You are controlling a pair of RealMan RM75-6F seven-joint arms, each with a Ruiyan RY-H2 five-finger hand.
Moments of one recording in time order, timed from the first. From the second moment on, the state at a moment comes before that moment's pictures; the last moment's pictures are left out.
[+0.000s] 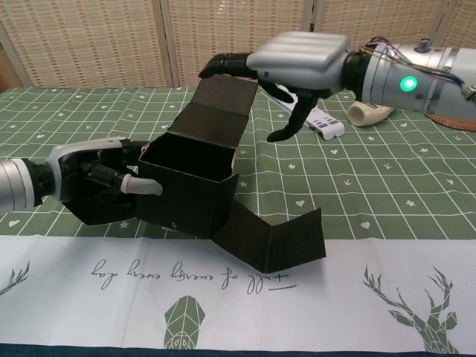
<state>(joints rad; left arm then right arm) -0.78 -1.50 0.03 -1.27 1.56 0.89 -1.30 1.01 -1.45 0.07 -1.31 -1.61 0.99 -0.06</state>
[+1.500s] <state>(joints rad) -0.82 -1.29 -0.06 -1.36 1.52 0.86 -1.80 0.74 -1.81 0.18 -1.06 -1.59 1.43 0.05</state>
